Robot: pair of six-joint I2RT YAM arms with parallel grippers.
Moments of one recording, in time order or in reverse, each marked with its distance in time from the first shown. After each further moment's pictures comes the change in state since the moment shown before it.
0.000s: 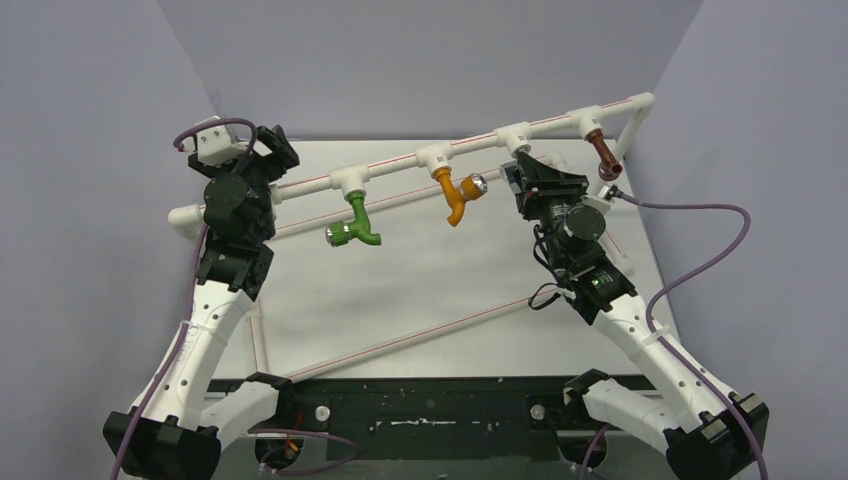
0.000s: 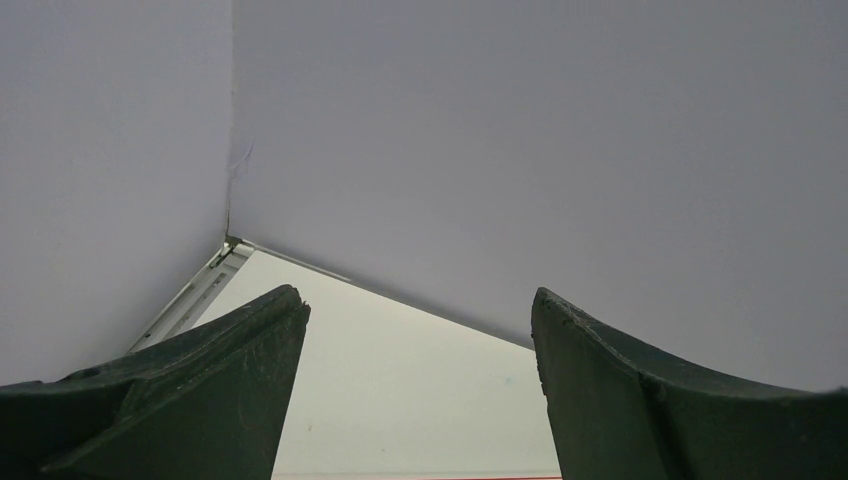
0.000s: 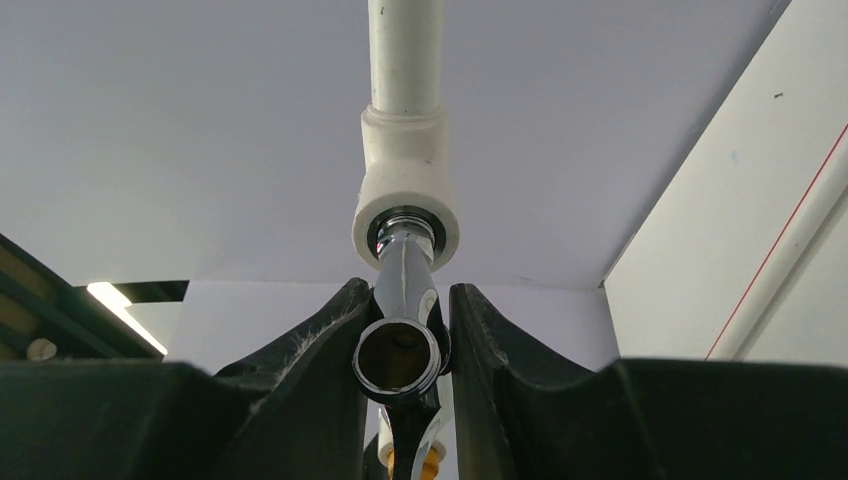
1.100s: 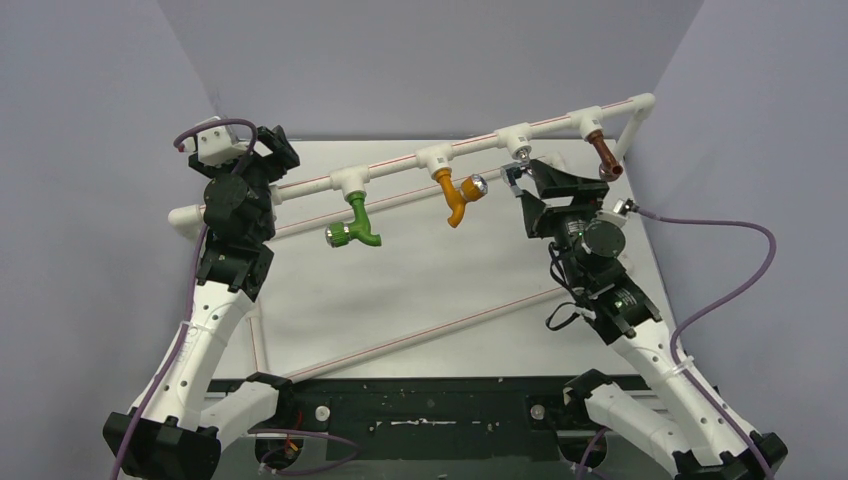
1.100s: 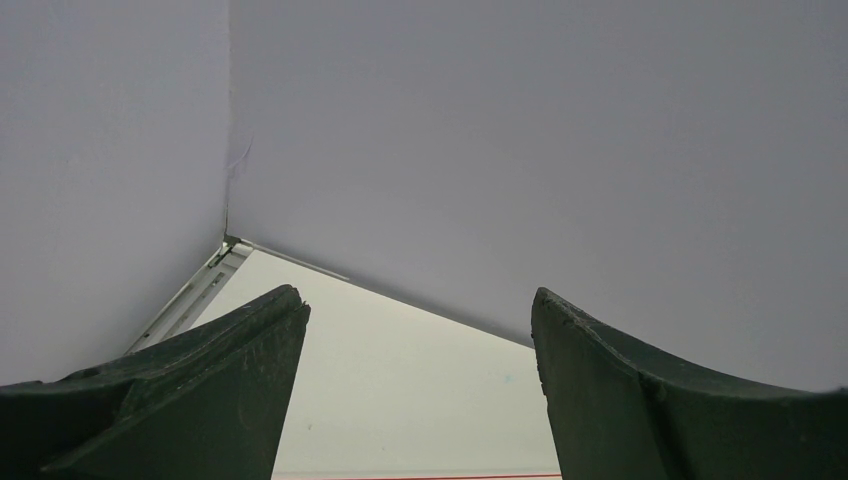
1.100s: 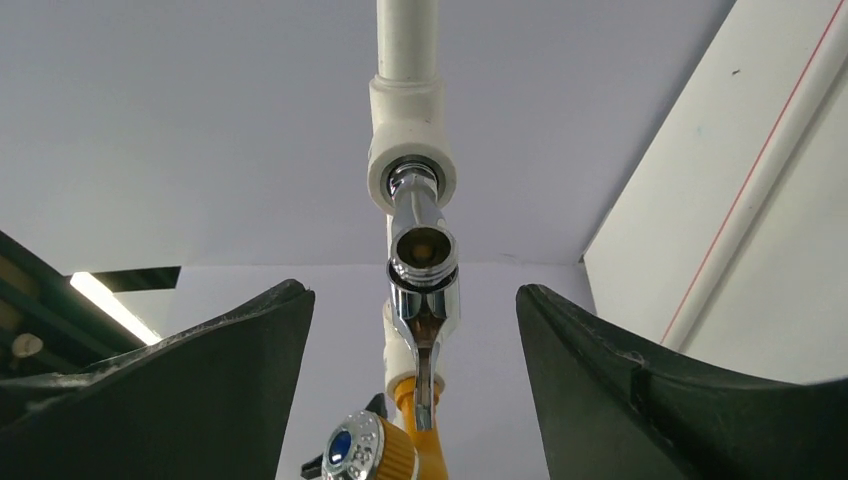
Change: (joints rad) left arm 0.000 0.000 -0.001 -0.003 0.005 0.000; right arm 0.001 -0.131 -0.005 -0.174 -0.027 0.058
